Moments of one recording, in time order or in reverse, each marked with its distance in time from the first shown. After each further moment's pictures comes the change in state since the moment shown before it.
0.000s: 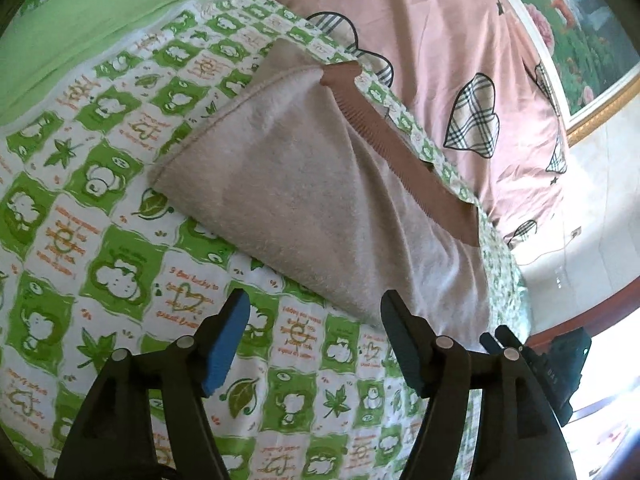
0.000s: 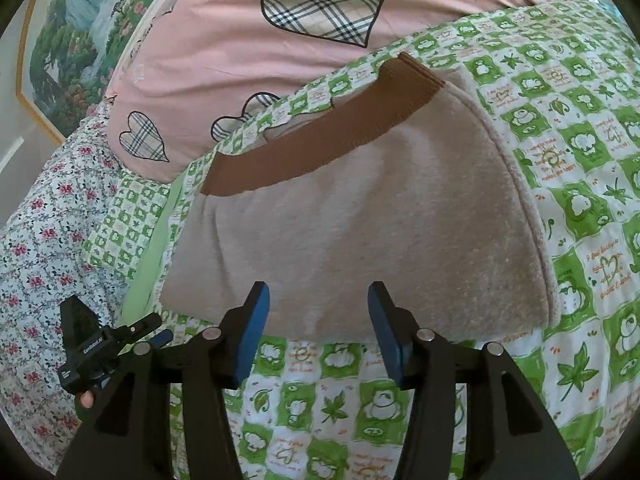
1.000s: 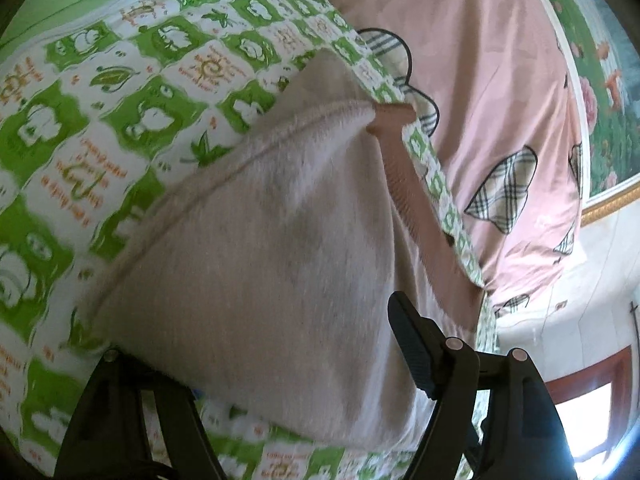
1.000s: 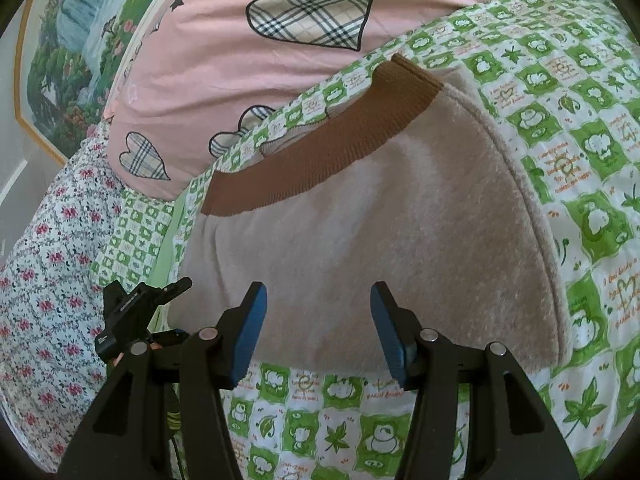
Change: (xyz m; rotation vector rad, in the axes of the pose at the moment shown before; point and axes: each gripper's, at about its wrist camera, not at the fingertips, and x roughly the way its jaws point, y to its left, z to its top) left arm 0.071 0.025 0.078 -0.215 -0.052 -0.062; right arm 0.009 -0.011 0.016 0.059 -0.027 0.032
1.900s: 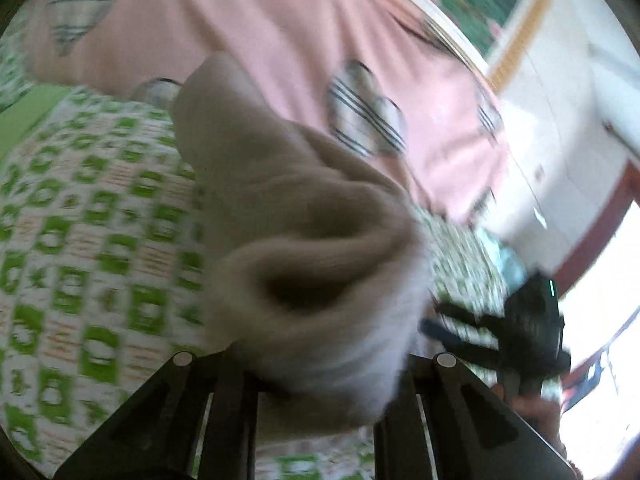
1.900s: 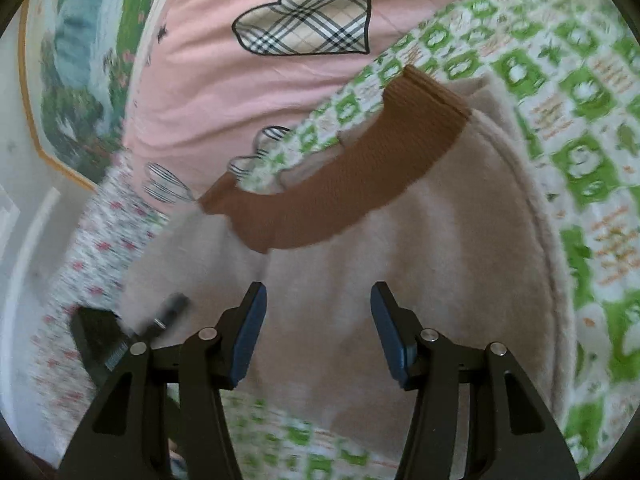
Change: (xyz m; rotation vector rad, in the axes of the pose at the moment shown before) left arm 0.003 -0.172 -0.078 0.627 -0.043 -0.070; right arm 0.028 -0.034 0.067 0.131 0.077 0.246
